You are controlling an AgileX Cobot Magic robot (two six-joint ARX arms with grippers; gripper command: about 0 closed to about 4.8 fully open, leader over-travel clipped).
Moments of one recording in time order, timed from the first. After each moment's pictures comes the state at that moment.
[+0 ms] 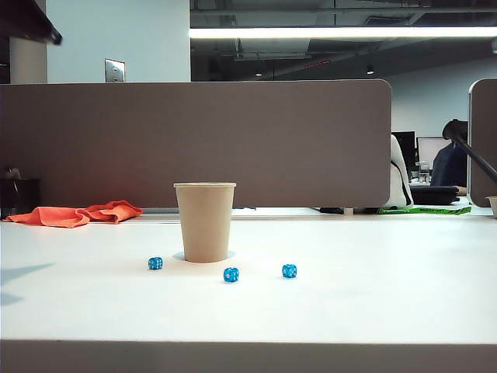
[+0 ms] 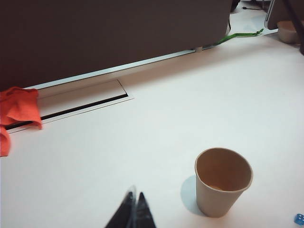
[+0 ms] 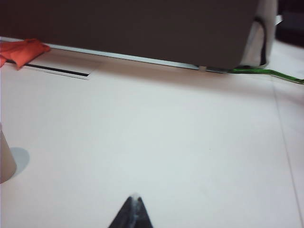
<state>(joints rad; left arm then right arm) -0.15 0.84 0.70 -0.08 0.29 0.14 0.12 0.62 0.54 -0.12 -0.15 -0.05</state>
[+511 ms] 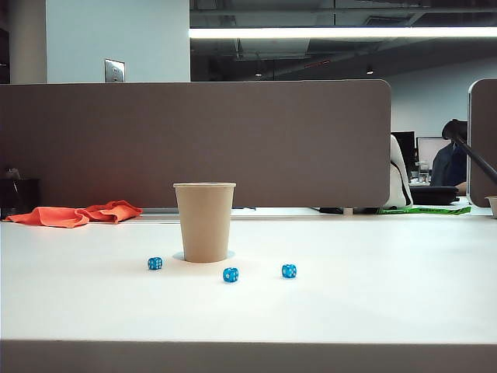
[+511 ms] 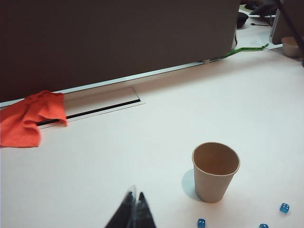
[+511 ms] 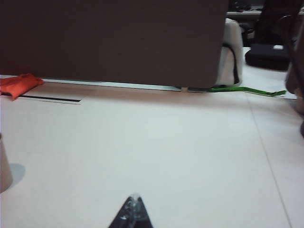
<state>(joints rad) -0.15 0.52 0.70 -0.33 0.22 0.12 0.10 0.15 0.28 -0.15 -0.11 0.02</state>
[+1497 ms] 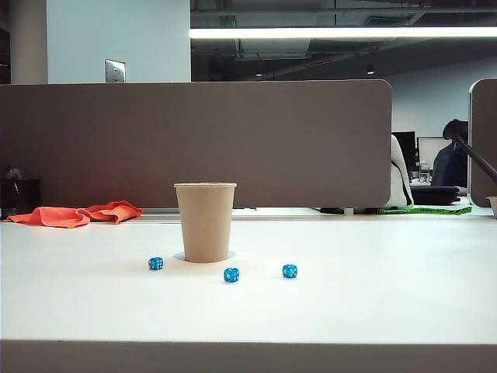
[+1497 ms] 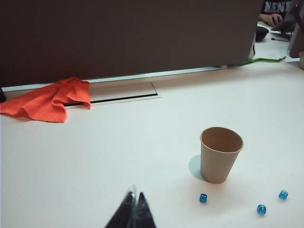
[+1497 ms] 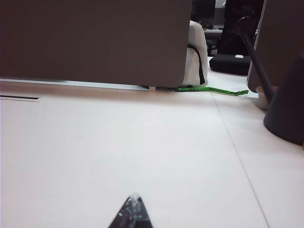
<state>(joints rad) -0.15 0.15 0.59 -0.55 0.13 0.05 0.09 0.00 0.01 0.05 0.02 -0.03</state>
